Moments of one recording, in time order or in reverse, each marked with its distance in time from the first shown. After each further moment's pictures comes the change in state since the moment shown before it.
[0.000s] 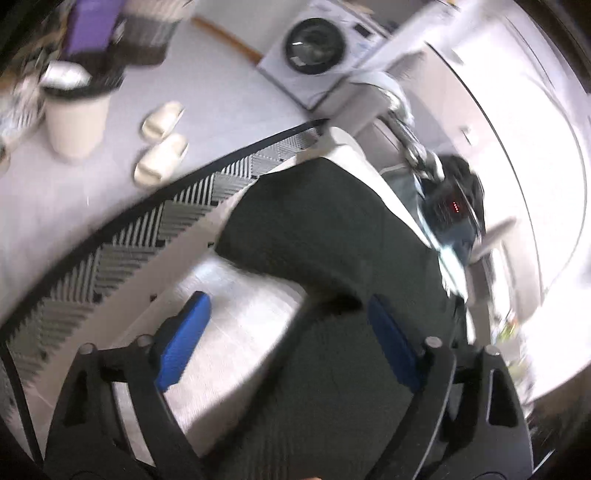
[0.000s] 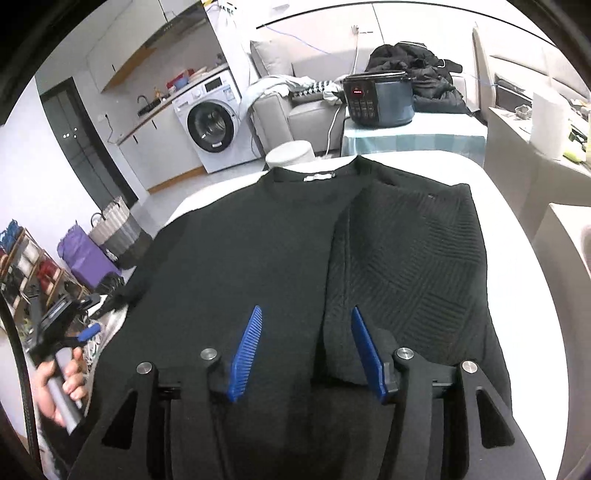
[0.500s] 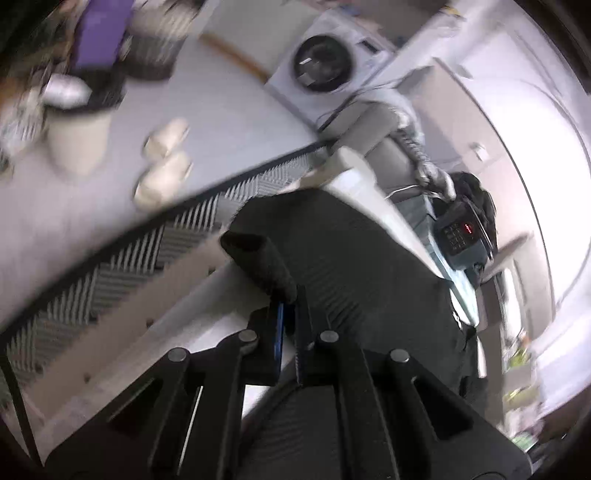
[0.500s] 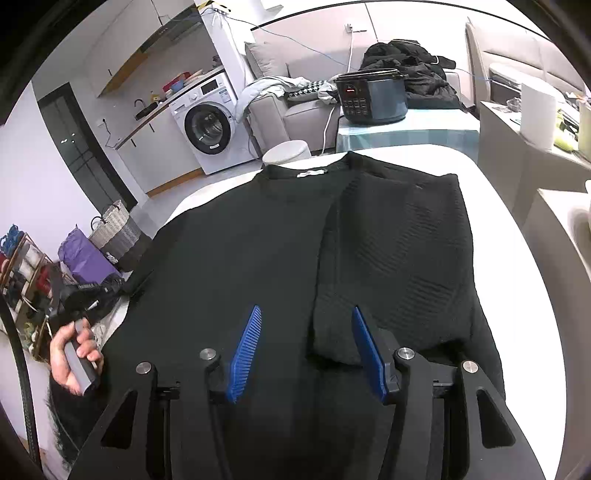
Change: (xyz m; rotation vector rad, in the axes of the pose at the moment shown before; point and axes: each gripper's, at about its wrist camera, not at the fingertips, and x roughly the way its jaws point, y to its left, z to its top) left arm 0.043 -0.039 0.023 0.092 -0.129 0.060; right arm -0.010 -0.010 -0.014 0.021 0.005 -0.003
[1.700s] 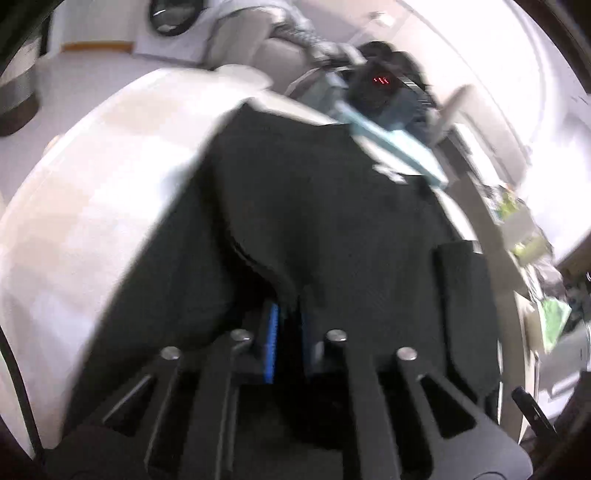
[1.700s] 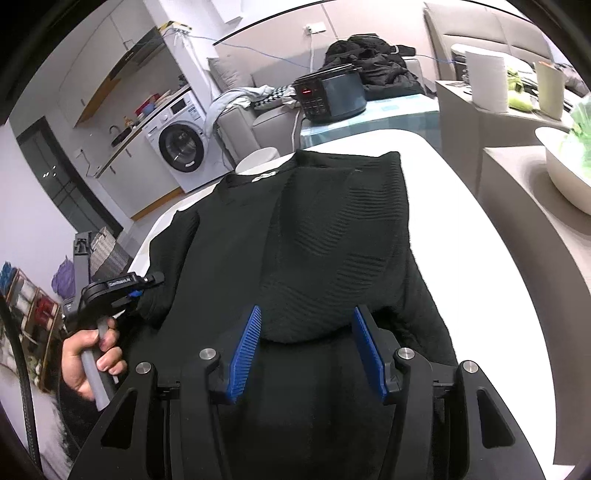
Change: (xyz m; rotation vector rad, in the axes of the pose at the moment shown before) left arm 0.111 -0.185 -0.088 0.441 0.312 -0.186; right arm -0.025 -0.055 -0.021 0.136 -0.023 -0.038
